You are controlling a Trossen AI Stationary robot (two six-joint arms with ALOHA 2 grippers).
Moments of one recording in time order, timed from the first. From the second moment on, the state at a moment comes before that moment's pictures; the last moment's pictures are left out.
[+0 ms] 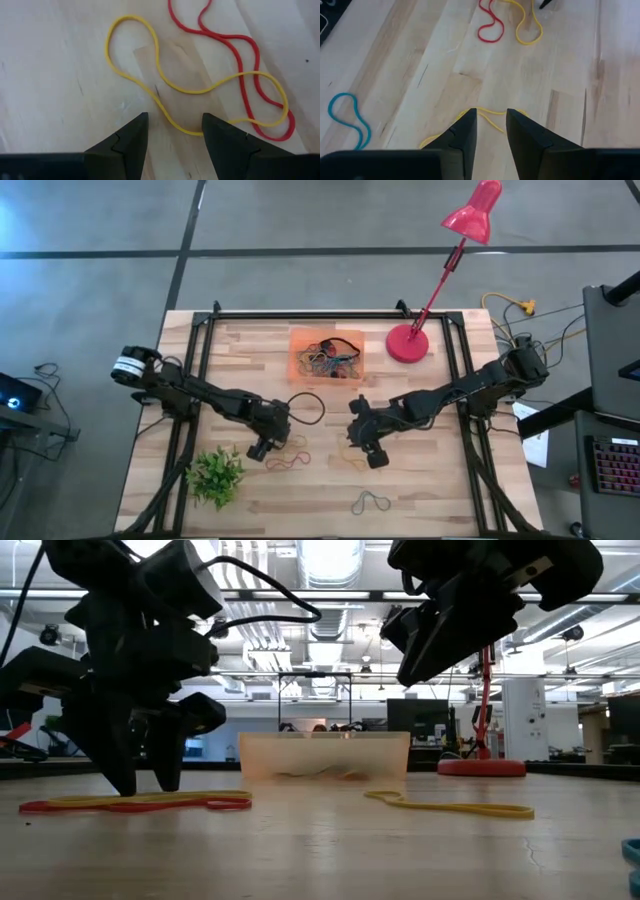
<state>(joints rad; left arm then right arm) -0.20 1.54 0.67 -0.19 0.17 0.14 0.28 1.60 0.97 -0.25 -0.02 0.03</state>
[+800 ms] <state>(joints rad) -0.20 1.87 0.88 -0.16 0.11 0.11 0.28 1.60 0.96 -0.22 0.00 0.03</state>
